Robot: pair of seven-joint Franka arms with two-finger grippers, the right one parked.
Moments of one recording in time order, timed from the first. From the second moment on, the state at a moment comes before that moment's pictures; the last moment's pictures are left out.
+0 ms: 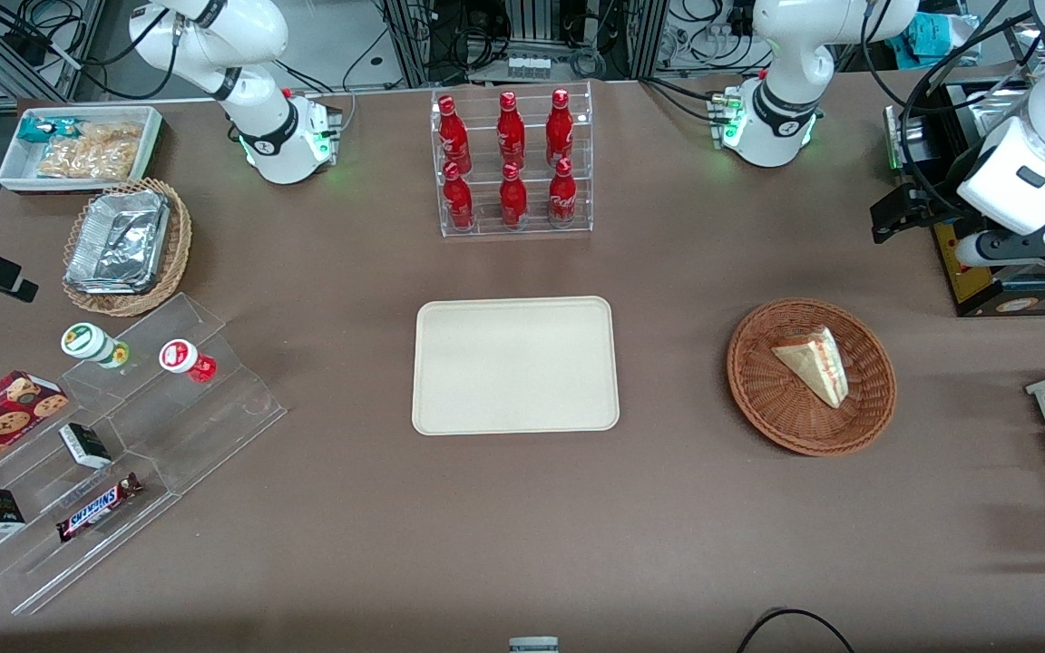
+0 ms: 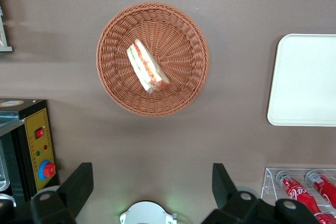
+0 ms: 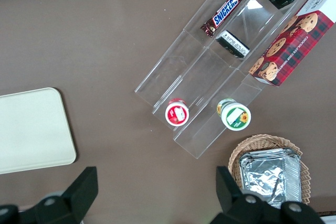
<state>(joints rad) -0.01 -0.04 -0.11 -1.60 0.00 1.44 -0.16</state>
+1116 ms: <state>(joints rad) 0.02 0.06 -0.10 -2.09 0.01 2.00 -0.17</state>
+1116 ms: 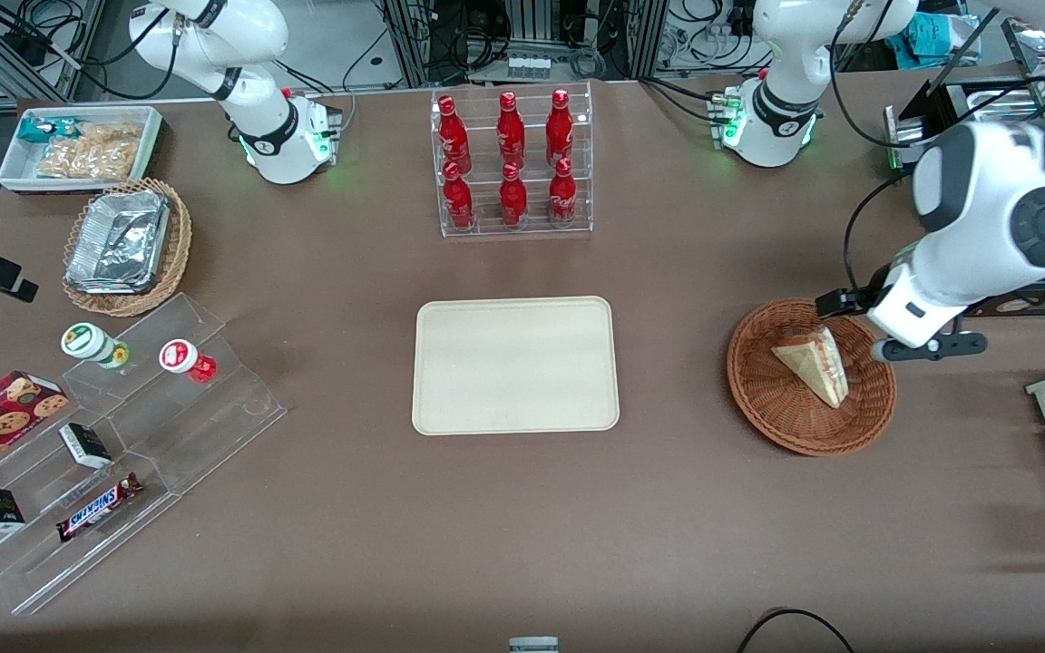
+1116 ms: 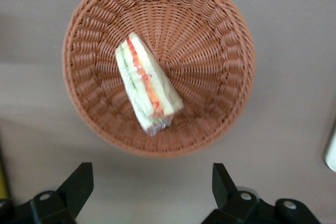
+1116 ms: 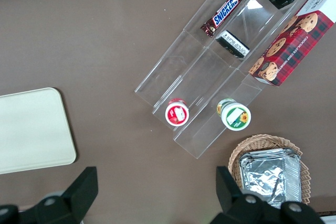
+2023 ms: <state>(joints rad) 0.03 0.11 -0.07 -2.33 0.01 2.43 -0.88</state>
